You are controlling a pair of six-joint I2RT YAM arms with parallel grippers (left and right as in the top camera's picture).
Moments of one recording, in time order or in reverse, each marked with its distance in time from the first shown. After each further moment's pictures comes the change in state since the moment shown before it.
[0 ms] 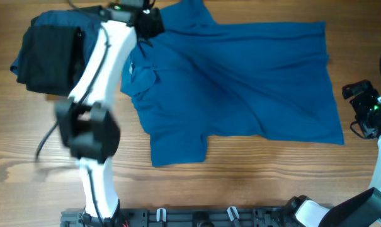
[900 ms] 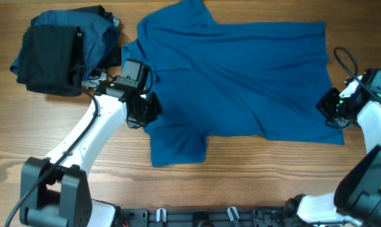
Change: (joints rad) left arm -0.048 -0.547 -0.999 0.102 0.222 -0.220; right arm 0.194 0.252 0.002 -0.020 0.068 -0.137
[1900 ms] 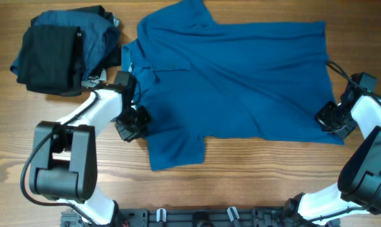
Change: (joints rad) left arm 0.149 0.226 -0.091 -0.016 0.090 0.012; right arm 0.023 0.111 0.000 -0.090 0.323 0.102
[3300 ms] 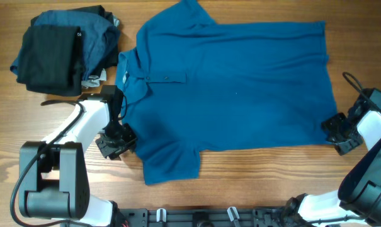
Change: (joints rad) left arm 0.077 -0.142 -0.094 -0.198 -0.199 0.044; right arm -0.113 -0.074 -0.129 0.082 -0.011 0.140
